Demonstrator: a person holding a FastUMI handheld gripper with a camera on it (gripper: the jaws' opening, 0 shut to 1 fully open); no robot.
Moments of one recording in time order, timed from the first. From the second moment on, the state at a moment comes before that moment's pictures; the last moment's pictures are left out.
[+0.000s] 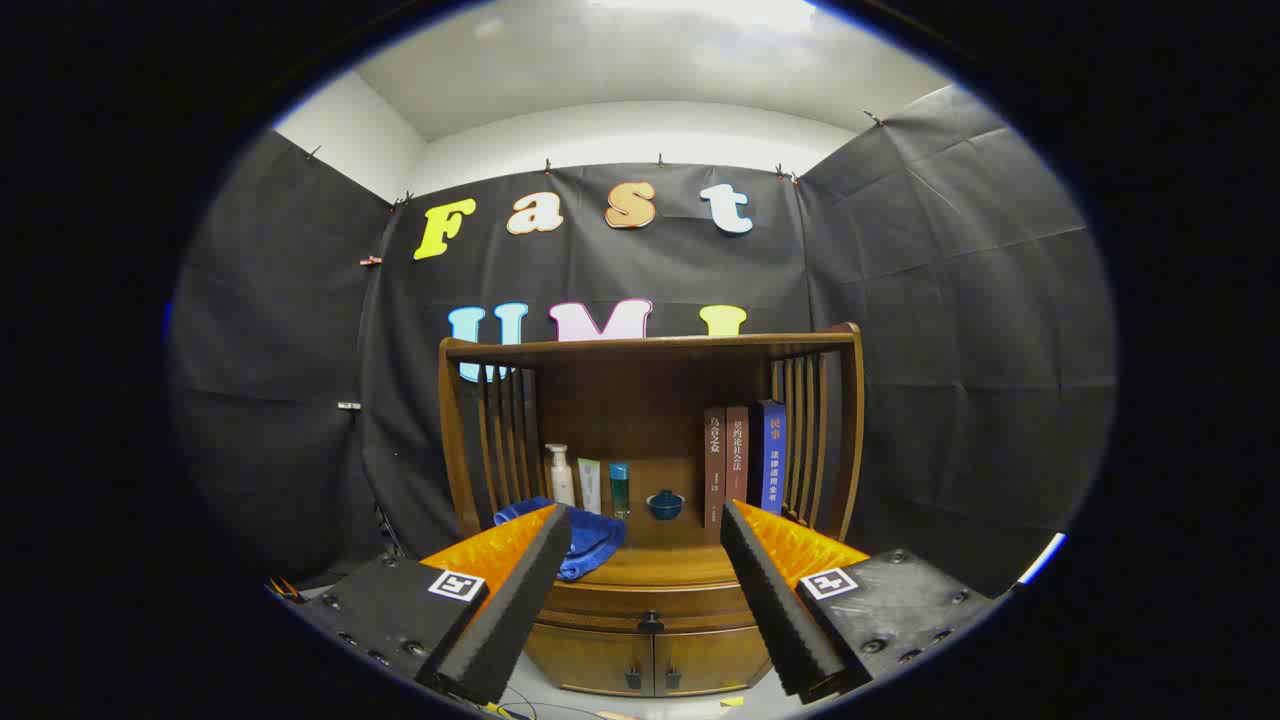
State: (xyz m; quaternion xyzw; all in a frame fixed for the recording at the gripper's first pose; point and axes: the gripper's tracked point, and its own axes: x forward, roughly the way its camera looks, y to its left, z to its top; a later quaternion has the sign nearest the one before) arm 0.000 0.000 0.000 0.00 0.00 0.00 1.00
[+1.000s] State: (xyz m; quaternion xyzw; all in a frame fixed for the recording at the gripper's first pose) arm -0.009 0.002 0.010 -0.01 -0.01 0.00 1.00
